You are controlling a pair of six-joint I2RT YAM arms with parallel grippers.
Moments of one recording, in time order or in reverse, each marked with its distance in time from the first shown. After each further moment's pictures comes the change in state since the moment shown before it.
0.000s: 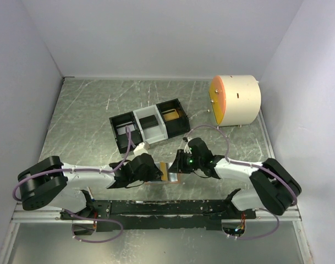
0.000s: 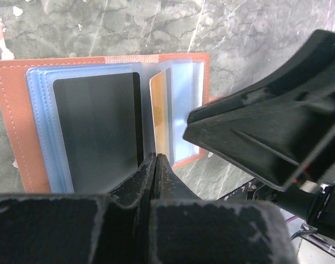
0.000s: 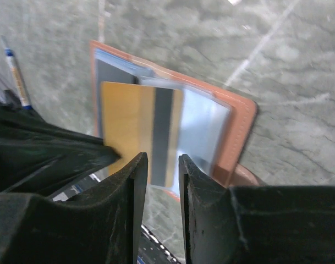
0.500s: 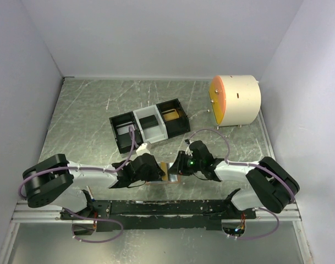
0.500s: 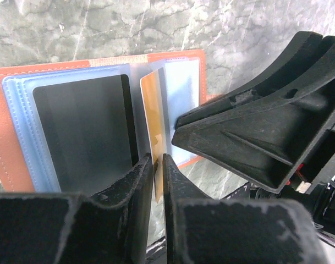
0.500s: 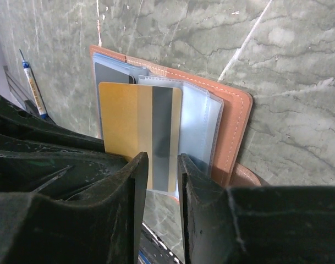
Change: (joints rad) left arm 0.000 0.042 0.003 0.062 0.023 0.032; right arm 0.000 0.055 -0.063 0.114 -0.005 0.104
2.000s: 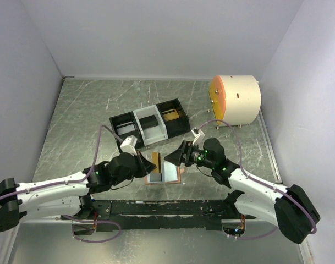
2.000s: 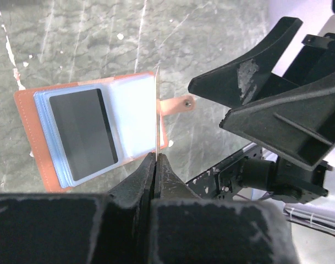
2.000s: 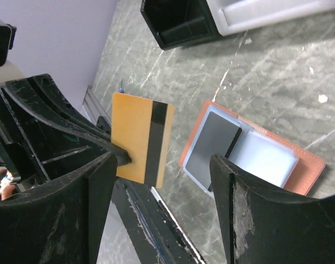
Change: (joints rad) left arm 0.000 -0.435 -0.024 -0.225 -0.083 0.108; right arm -0.019 -0.347 -0.019 0.087 -0.012 -0.024
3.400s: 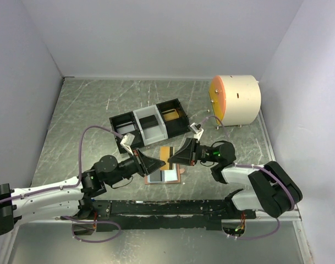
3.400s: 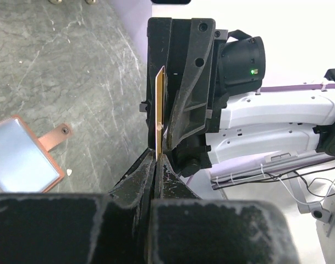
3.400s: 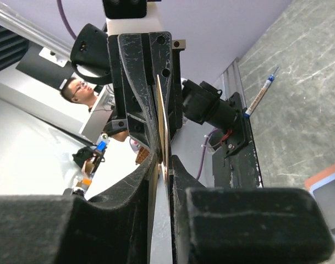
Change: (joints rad) left arm 0.000 -0.131 -0.117 0.491 0.211 0.121; right arm -0.160 0.301 -0.092 1.072 -0.619 0.495
